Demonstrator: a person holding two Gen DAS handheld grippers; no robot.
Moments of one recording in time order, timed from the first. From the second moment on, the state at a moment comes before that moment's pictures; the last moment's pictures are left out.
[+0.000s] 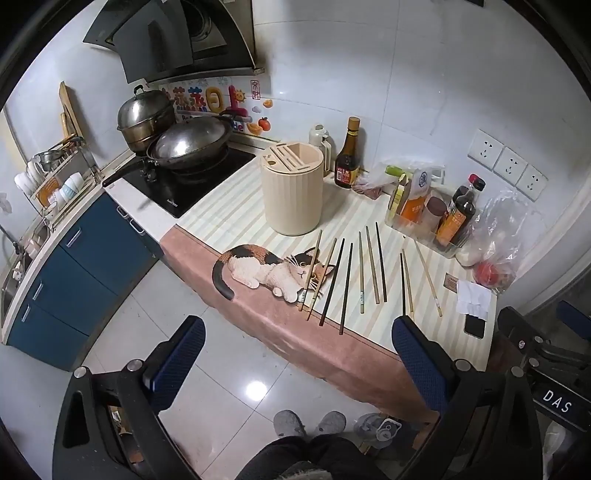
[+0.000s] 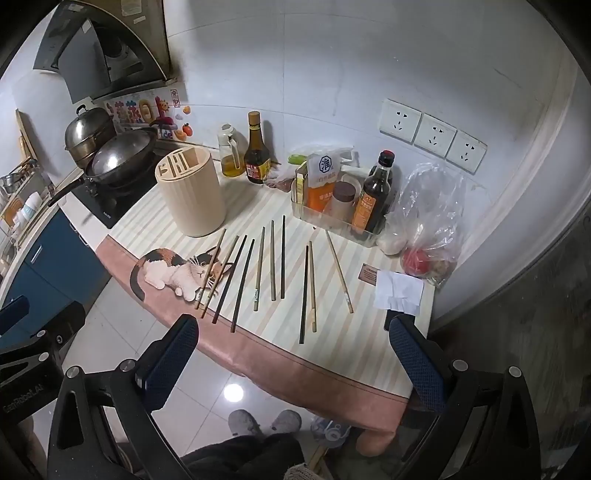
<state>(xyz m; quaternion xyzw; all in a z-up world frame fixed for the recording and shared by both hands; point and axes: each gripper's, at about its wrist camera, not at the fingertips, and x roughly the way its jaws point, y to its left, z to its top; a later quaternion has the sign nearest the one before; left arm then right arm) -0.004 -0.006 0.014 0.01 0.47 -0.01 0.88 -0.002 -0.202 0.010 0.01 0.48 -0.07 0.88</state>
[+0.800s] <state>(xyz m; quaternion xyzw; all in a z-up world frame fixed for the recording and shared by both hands) -0.008 -0.004 0.018 0.01 0.47 -0.01 0.88 0.000 -0.208 0.017 0.01 0.47 -0.07 0.88</state>
